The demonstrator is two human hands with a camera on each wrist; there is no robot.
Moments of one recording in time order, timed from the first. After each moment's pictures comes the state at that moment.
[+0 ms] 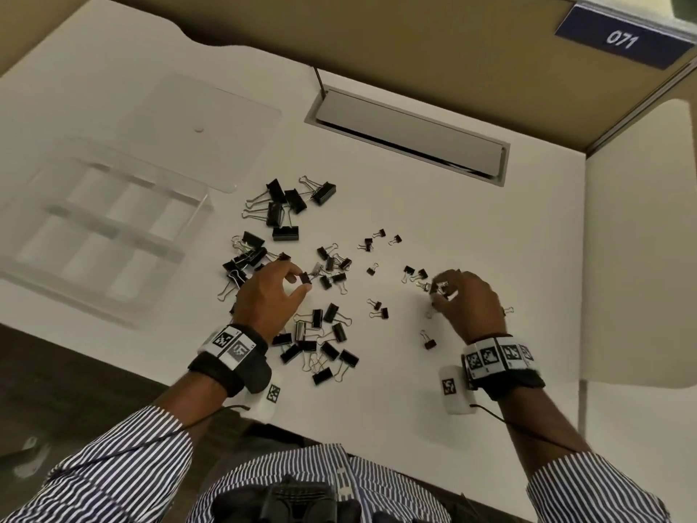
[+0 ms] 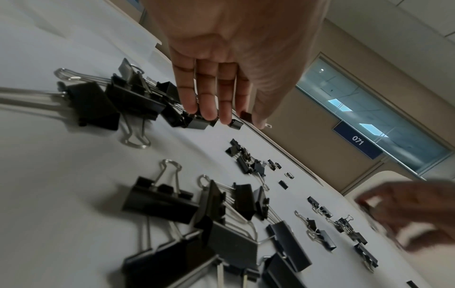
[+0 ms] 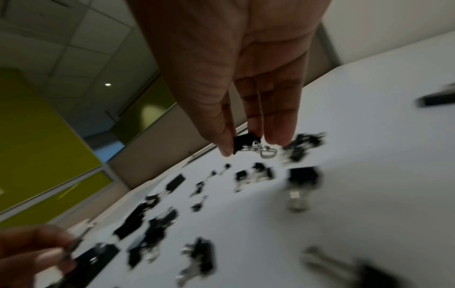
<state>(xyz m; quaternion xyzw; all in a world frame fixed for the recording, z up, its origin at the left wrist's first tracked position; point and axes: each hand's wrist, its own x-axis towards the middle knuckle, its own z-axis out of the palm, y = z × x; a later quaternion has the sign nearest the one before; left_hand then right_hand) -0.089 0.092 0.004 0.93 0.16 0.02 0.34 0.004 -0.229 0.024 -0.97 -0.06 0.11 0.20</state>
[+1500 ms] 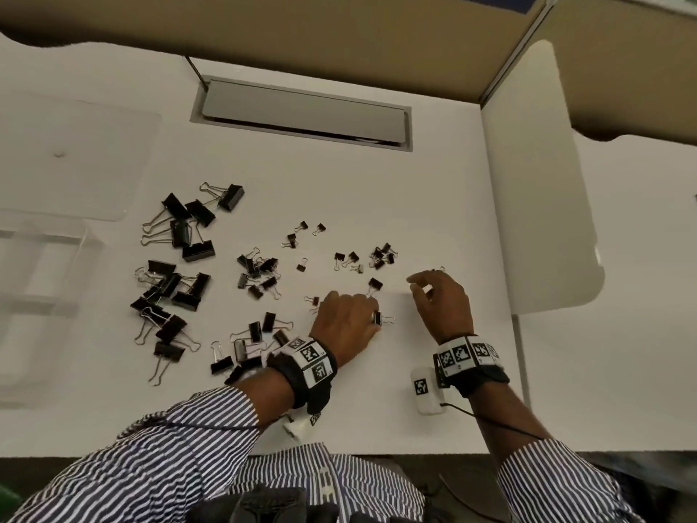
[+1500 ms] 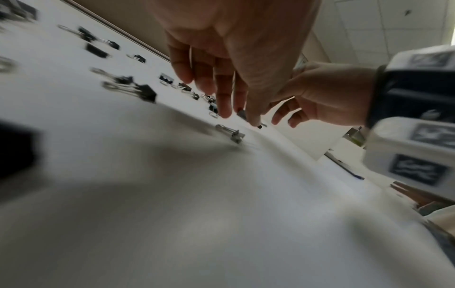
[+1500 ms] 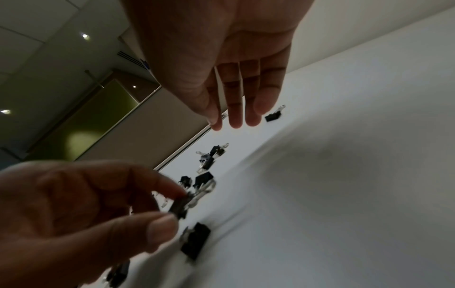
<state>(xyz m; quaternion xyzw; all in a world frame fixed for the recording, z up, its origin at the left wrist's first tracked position) -0.058 -0.096 -0.022 0.94 -0.22 -0.08 0.24 -0.037 -0.296 -0.003 -0.96 0.07 0.03 0.27</state>
